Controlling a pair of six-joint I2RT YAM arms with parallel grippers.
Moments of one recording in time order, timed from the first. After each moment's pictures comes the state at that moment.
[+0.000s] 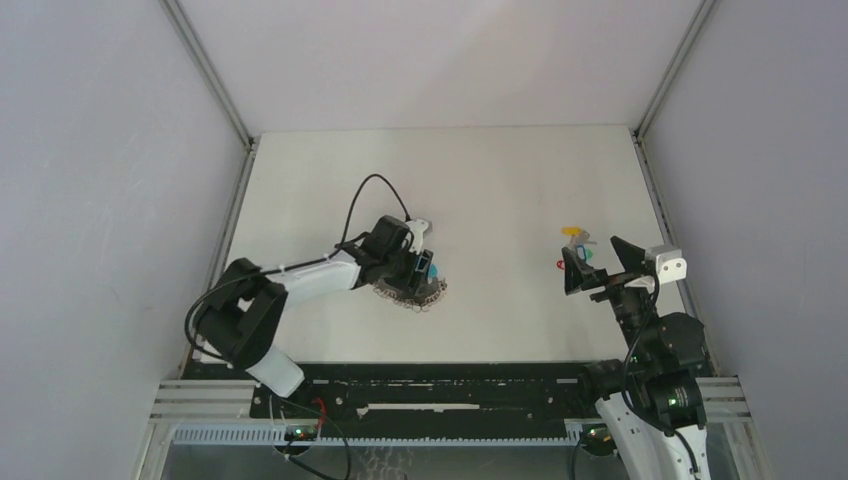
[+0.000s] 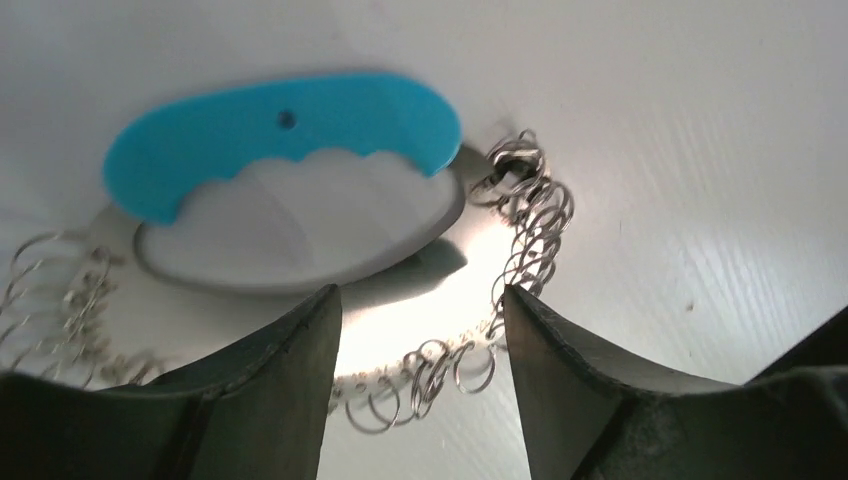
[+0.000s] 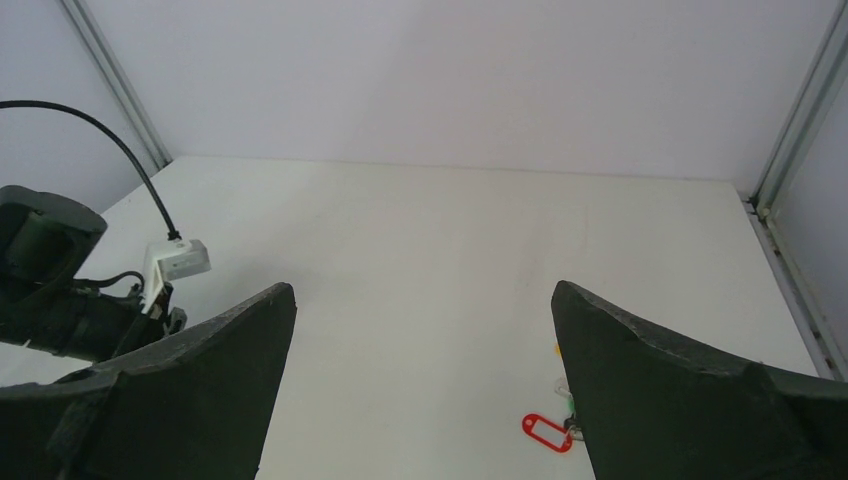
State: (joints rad) left arm -0.66 1.63 0.88 -0.20 0.16 -0.22; right arm 0.19 0.11 0.57 -0.31 -0.06 0.12
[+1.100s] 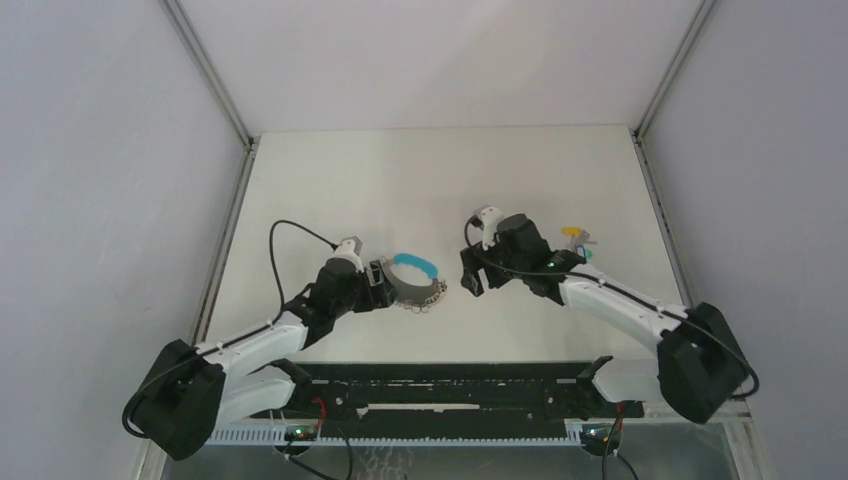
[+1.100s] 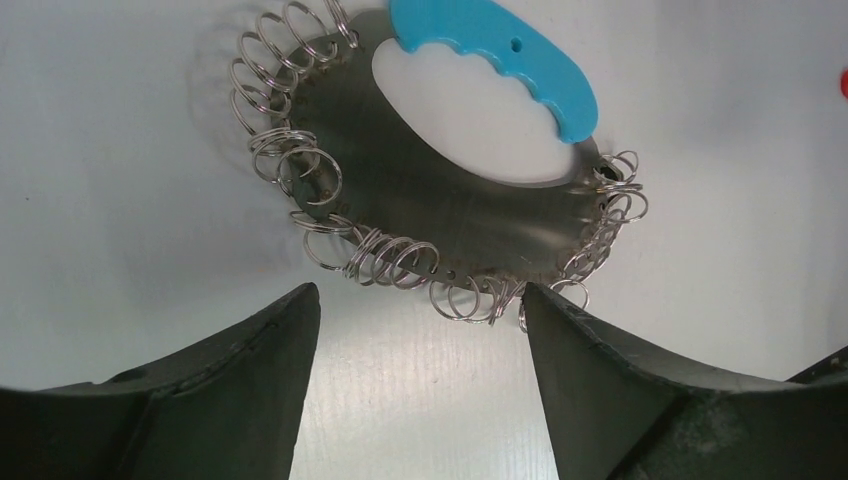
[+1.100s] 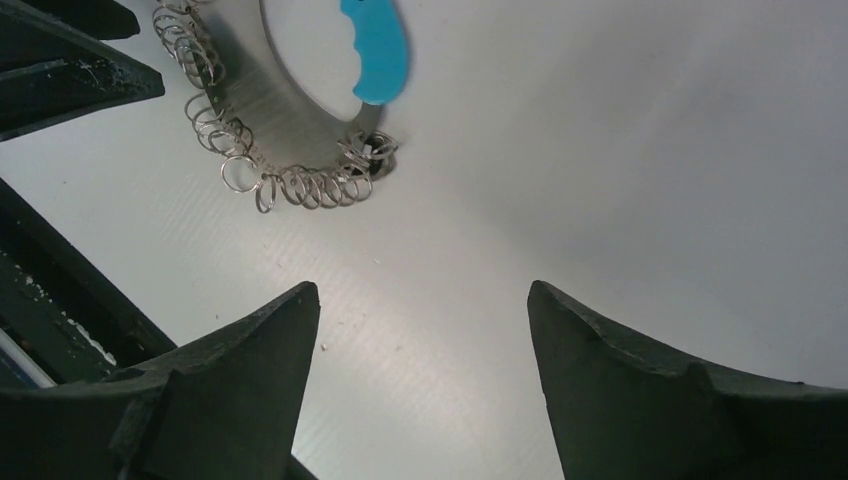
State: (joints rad) left arm -0.56 1.06 0.33 0.08 -0.02 -0.67; right arm 0.63 1.22 0.75 -0.28 -0.16 0.15
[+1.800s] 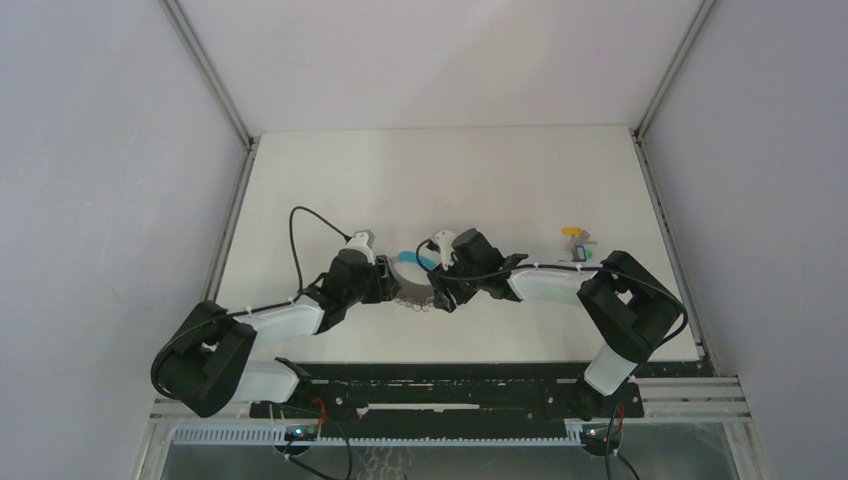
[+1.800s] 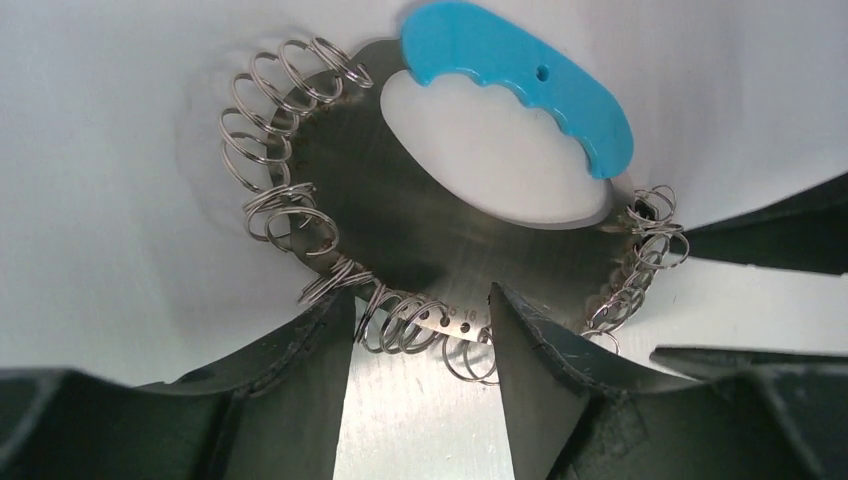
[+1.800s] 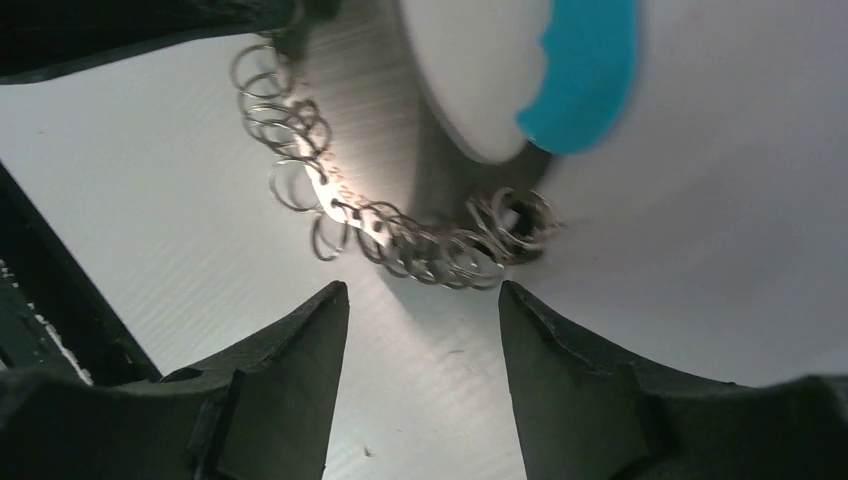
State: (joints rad) left arm -0.56 1.30 0.38 0.23 -0.02 -0.59; right arm 0.77 1.66 0.82 -0.04 -0.26 0.12
